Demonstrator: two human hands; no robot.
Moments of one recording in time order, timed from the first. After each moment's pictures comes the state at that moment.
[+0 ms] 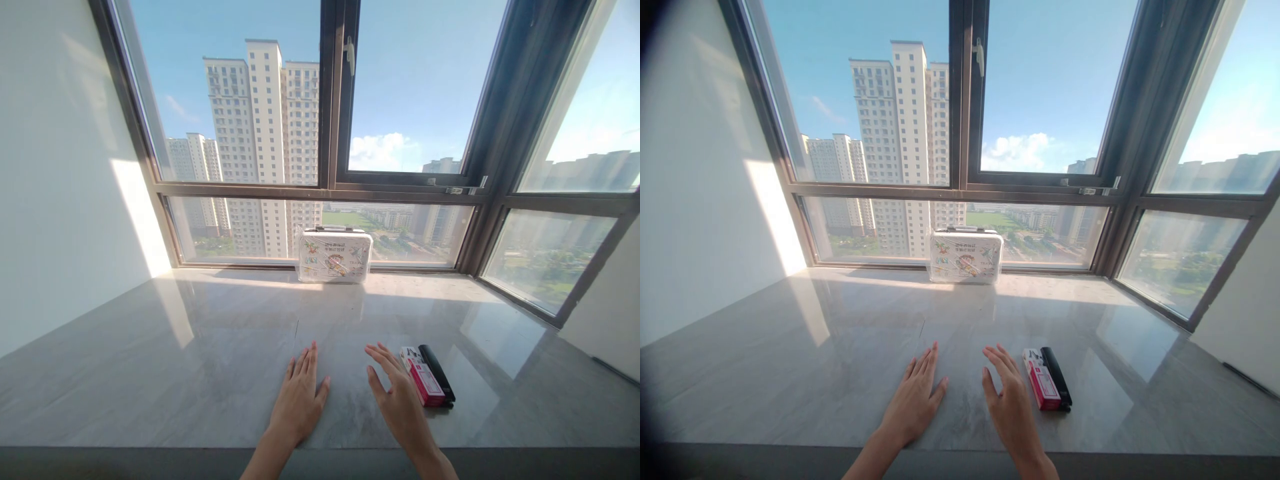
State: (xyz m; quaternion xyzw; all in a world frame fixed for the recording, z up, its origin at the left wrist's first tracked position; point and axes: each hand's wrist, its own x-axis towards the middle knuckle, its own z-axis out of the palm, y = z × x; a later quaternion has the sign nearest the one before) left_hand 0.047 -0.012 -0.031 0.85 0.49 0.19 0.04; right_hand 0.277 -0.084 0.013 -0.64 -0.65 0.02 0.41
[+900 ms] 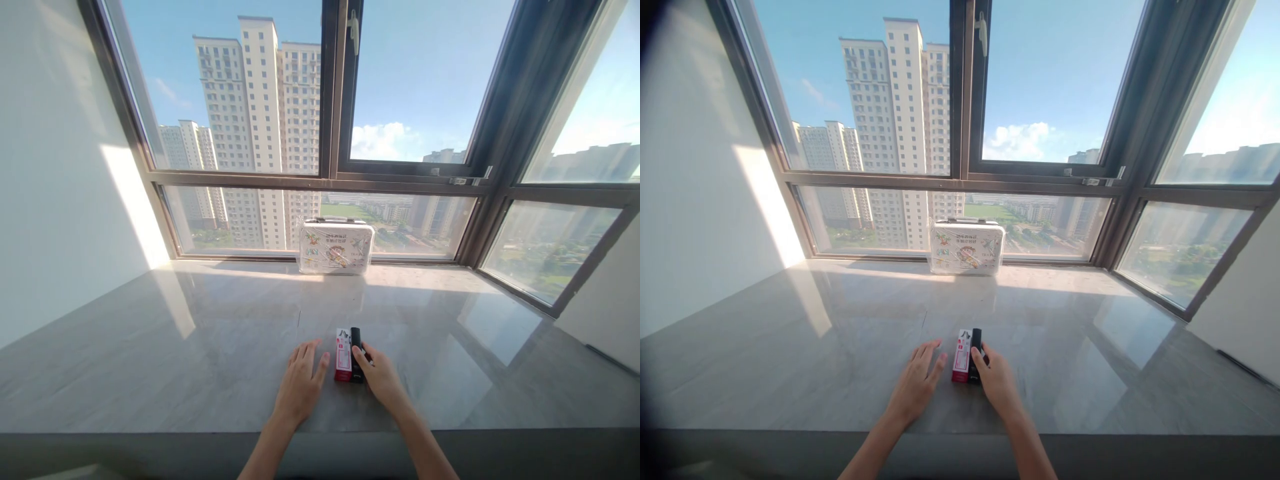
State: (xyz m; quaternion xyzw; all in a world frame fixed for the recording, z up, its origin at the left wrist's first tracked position) left_hand 0.042 -0.015 -0.015 0.79 0.48 0.34 0.17; right_hand 0.255 -0.047 -0.010 -0.63 -0.58 0.28 0.43
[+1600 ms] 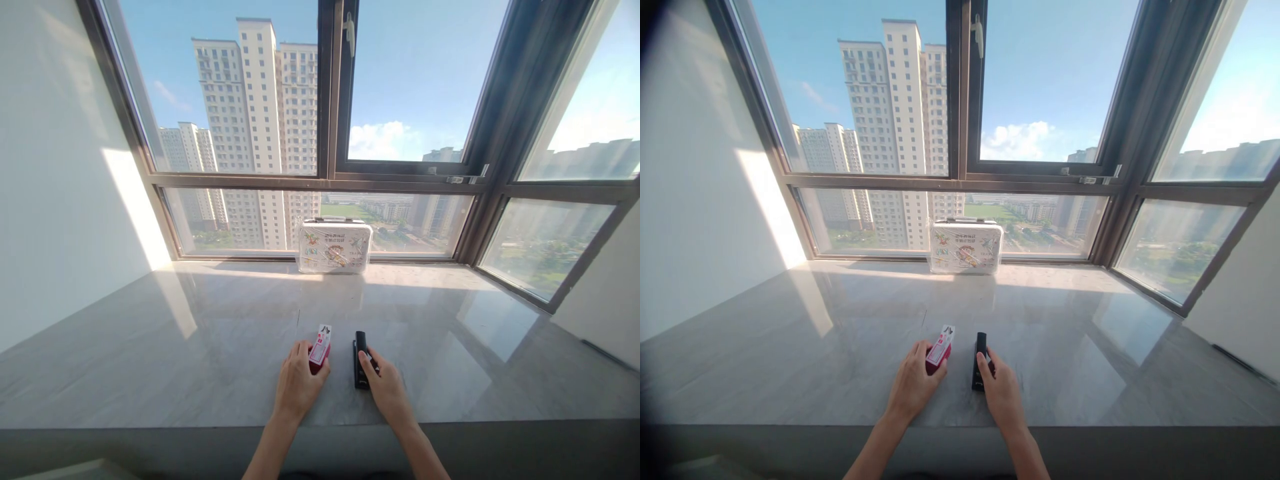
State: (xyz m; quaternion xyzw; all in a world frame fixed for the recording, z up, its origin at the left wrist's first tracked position) left_hand 0.049 -0.029 -0.007 0.76 0.54 0.35 0.08; right_hand 0.259 -0.075 -0.021 -0.66 -0.53 0.24 0.47
